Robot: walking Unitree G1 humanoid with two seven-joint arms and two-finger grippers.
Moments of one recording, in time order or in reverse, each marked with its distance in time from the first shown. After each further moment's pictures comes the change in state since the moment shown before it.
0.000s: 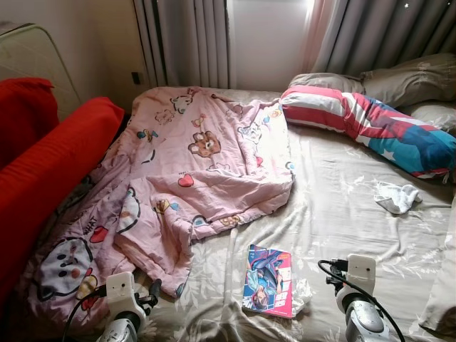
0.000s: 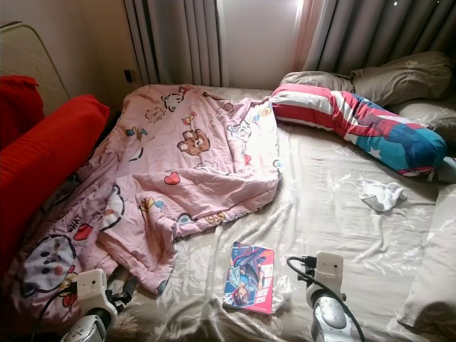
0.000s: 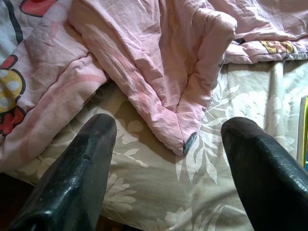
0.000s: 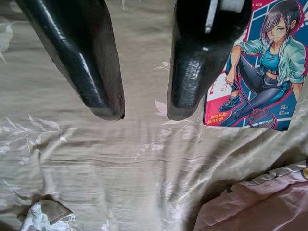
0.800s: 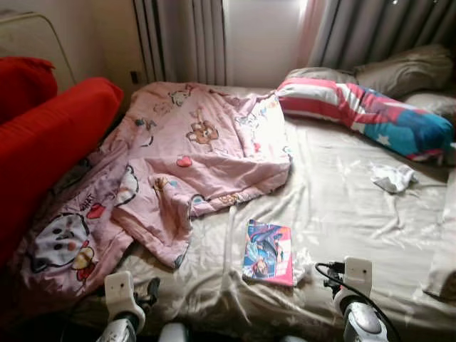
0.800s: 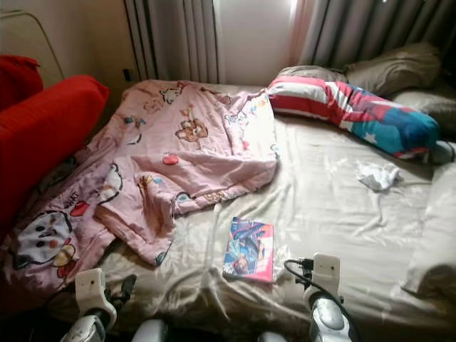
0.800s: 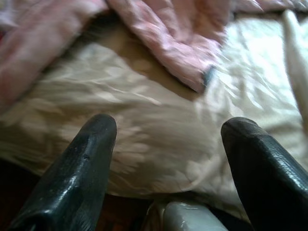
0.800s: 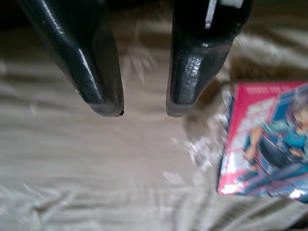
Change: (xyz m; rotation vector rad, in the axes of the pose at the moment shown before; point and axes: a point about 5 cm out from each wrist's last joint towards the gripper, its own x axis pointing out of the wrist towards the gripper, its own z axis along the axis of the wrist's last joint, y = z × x) left arm -0.003 0.004 -0.001 0.002 -0.025 0.010; right arm -0.001 0.008 -0.005 -0.003 0.029 0.034
